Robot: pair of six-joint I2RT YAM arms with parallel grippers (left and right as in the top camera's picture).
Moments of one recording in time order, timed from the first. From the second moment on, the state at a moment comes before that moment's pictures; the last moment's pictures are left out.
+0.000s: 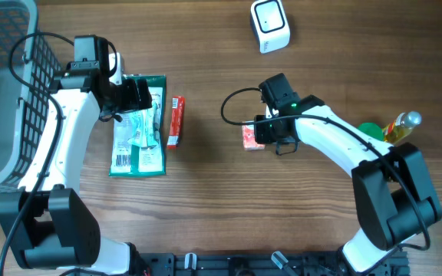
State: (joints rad) left arm 0.04 1.66 1.33 -0.90 0.07 -0.16; right arm 0.44 1.81 1.10 -0.60 -0.11 0.43
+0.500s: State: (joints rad) left arm 0.04 1.66 1.33 -0.90 0.07 -0.16; right arm 0.43 1.86 1.10 -0.57 -0.17 0.48
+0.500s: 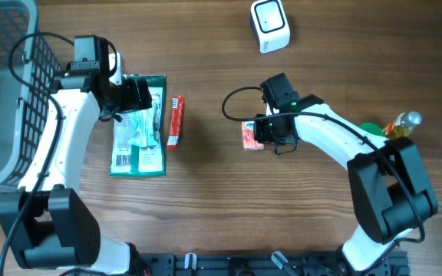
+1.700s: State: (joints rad) left arm 0.04 1.66 1.33 -0.90 0.07 -0.16; right arm 0.14 1.73 1.09 -1.51 -1.56 -0.94
